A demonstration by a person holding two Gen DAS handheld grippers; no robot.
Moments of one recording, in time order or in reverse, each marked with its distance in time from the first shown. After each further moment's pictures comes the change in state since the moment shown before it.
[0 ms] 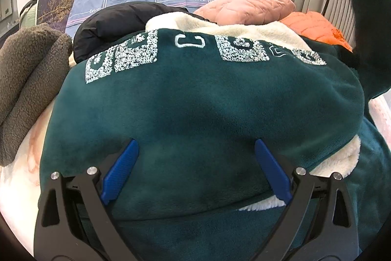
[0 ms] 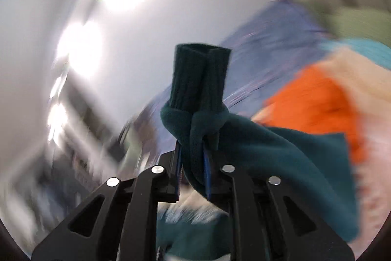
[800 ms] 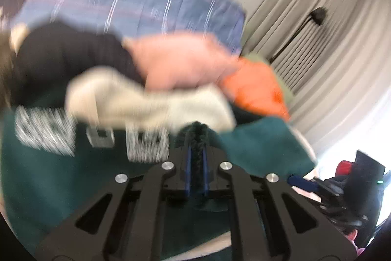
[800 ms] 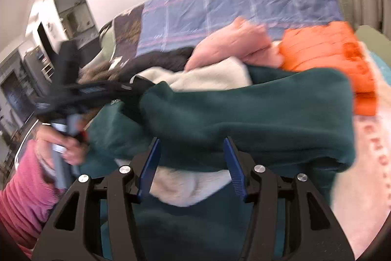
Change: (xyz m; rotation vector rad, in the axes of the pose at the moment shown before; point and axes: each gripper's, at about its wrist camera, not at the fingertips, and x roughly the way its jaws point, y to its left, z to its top) left arm -0.038 -0.015 0.105 -0.186 -0.108 -0.425; right arm 0.014 0.019 -0.107 -0.168 0.227 -0.290
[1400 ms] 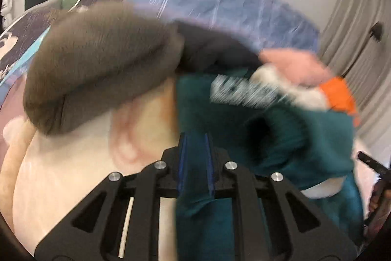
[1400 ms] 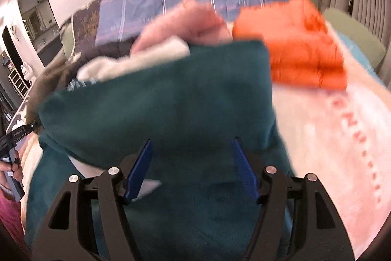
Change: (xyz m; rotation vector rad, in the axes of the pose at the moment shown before) left arm -0.117 0.116 -0.067 -0.092 -0.084 0.424; right arm 0.018 -0.018 -0.004 0.033 0.066 -0.190
